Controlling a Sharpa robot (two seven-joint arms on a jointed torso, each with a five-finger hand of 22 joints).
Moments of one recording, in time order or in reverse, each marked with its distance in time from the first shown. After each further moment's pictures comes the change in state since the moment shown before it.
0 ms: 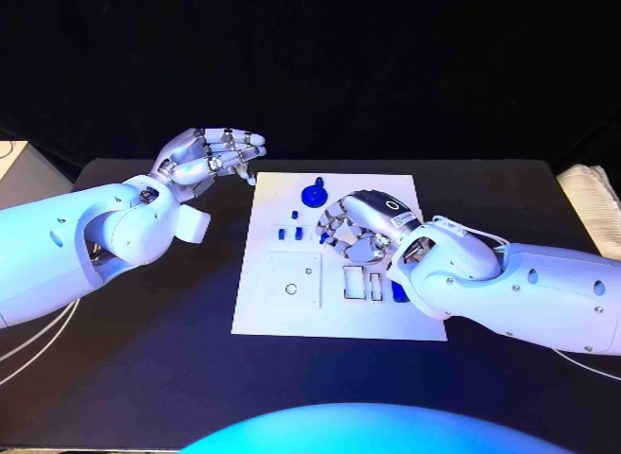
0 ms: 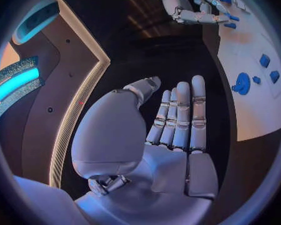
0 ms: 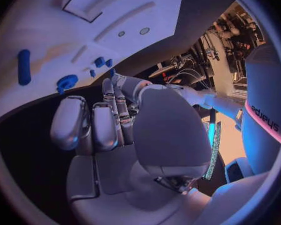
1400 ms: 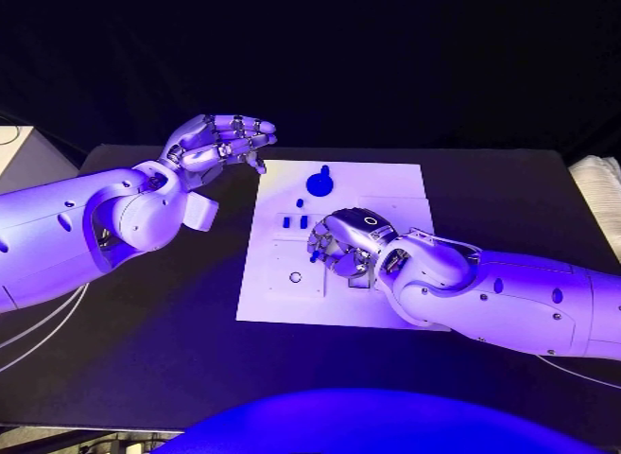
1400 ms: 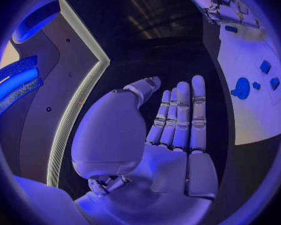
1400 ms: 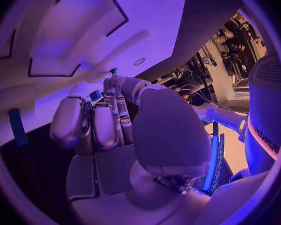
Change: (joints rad) left arm 0.000 0.001 0.000 0.013 0.005 0.001 -0.015; left_hand 0.000 0.000 0.000 0.000 0.000 0.000 0.000 0.000 0.000 0.000 0.000 -0.004 -0.003 0.000 0.000 0.000 -0.001 0.000 0.000 0.000 0.000 -0.002; right arm -0.063 0.098 -0.013 -0.079 -0.056 0.088 -0.052; right_hand -0.006 0.005 0.004 -0.004 0.003 -0.001 0.003 0.003 0.002 0.007 -0.007 -0.004 0.003 0.000 0.000 0.000 -0.005 0.000 0.000 0.000 -0.006 -0.005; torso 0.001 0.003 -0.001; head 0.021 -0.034
